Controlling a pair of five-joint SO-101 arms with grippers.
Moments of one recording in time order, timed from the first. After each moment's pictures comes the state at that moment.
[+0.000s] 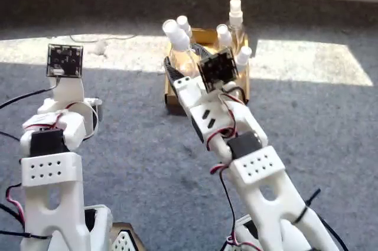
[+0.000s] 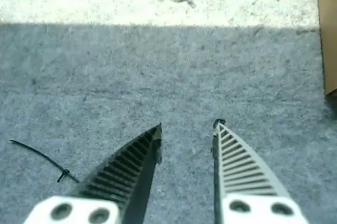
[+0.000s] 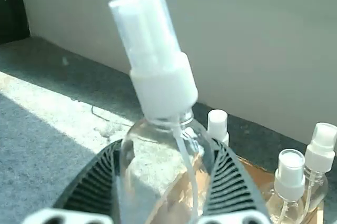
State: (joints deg) left arm -15.8 -48.7 48.8 56.2 -4.5; right arm -29.4 -34.8 46.9 5.1 8.0
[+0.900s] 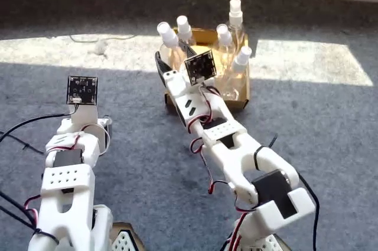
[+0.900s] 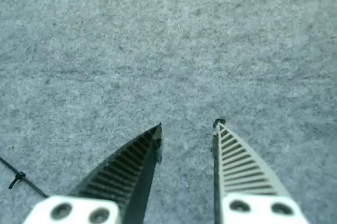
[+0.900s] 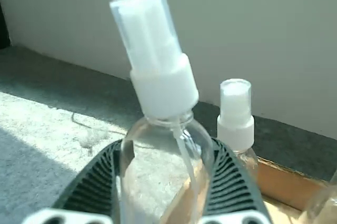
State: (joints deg) left arm -15.3 -48.7 73.6 29.9 -4.5; right arm -28.6 1.9 45.6 -38.2 3.7
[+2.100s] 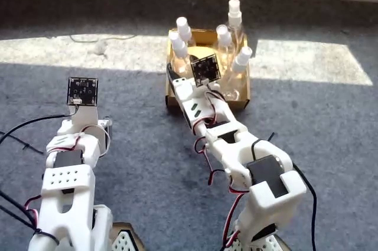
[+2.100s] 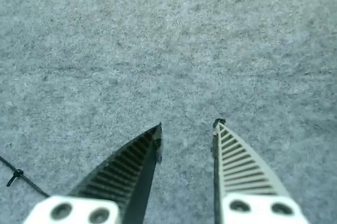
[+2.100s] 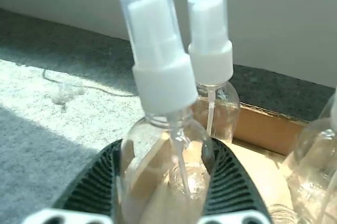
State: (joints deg) left arm -15.3 -48.7 74.2 29.8 -4.5; right arm -25.8 10.2 45.5 -38.8 3.3
